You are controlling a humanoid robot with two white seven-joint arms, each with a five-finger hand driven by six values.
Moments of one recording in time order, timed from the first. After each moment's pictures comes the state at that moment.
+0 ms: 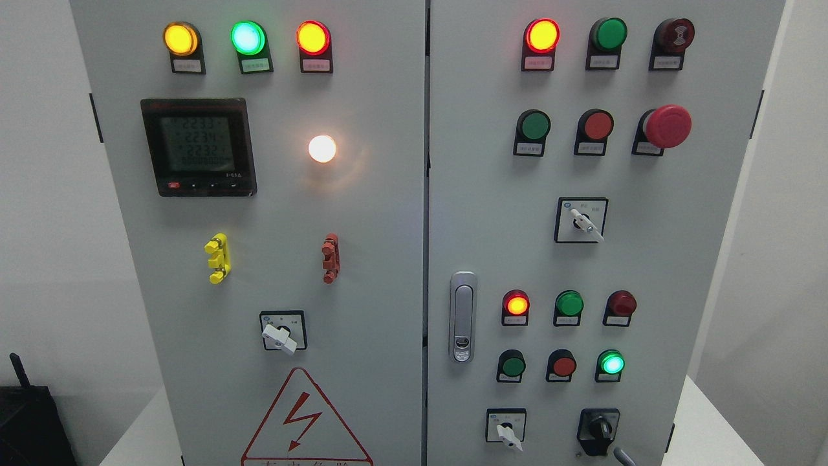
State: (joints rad) left arm -0.05 -0.08 0.07 0.11 -0.08 -0.10 -0.12; right arm 0.12 0.00 -0.05 -1.84 -0.24 -0.04 0.09
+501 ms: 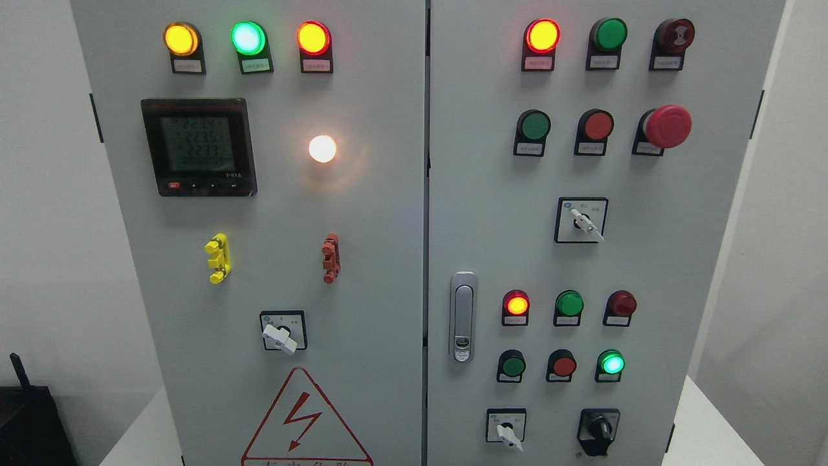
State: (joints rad) left arm -0.05 -0.08 0.07 0.11 -0.08 -0.10 -0.12; right arm 0.25 0.00 -0.05 -1.89 -0.24 -0.17 0.13
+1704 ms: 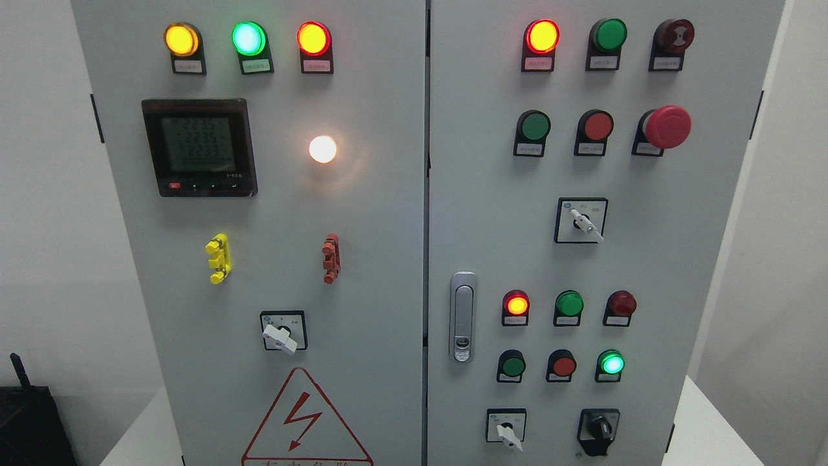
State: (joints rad) left arm -0.05 -0.08 0.07 0.11 -0.08 -0.10 -0.12; right arm 0.43 0.00 -0.01 -1.95 -0.24 -0.28 0.18
